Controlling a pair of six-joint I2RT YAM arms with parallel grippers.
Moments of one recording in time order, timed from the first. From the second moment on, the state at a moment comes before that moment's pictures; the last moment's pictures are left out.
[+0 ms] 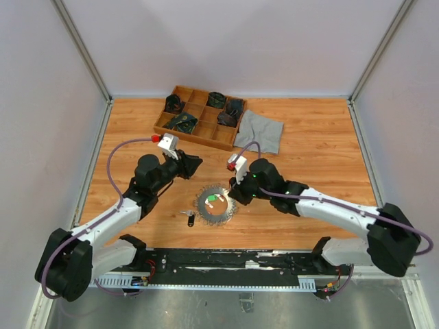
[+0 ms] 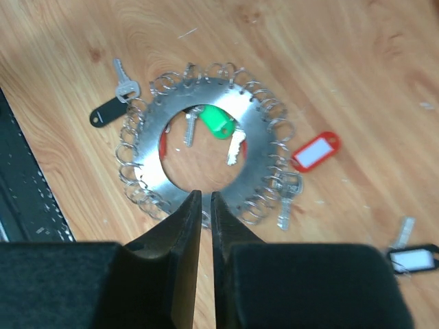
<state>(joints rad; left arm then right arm) -0.45 1.06 0.45 0.52 0.27 -0.35 0.87 1.19 0.70 -0.06 -0.19 0.00</state>
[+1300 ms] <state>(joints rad) -0.37 1.00 0.41 0.41 0.08 -0.37 0.96 1.49 0.74 -0.33 0.03 0.46</state>
